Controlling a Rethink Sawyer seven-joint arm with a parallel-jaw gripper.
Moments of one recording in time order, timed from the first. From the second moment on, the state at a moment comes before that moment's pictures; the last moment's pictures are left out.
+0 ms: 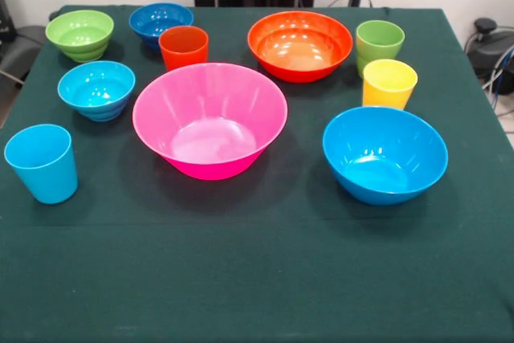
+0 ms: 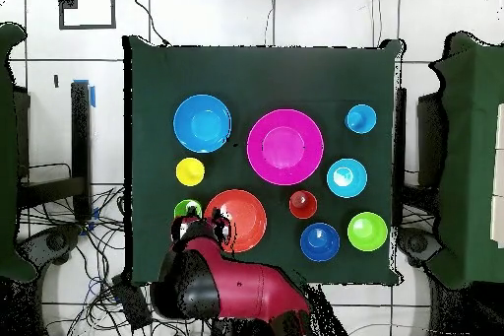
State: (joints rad) arm -0.30 -1.08 0.22 2.40 0.03 -0.03 1.72
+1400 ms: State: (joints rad) arm -0.44 -0.88 0.14 2.03 0.01 0.48 1.79
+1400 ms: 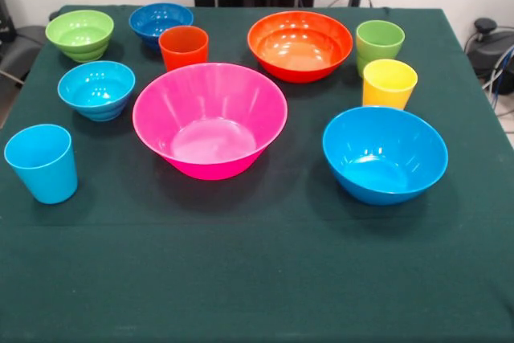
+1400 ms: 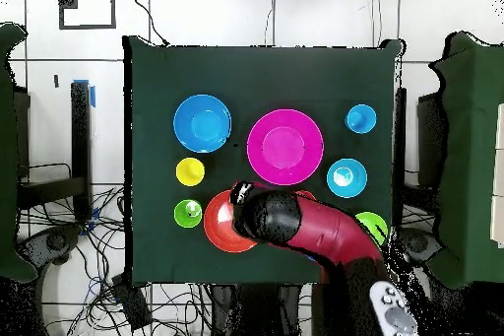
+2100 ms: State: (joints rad) arm -0.45 -0.54 0.14 1.63 -0.14 0.53 1.79
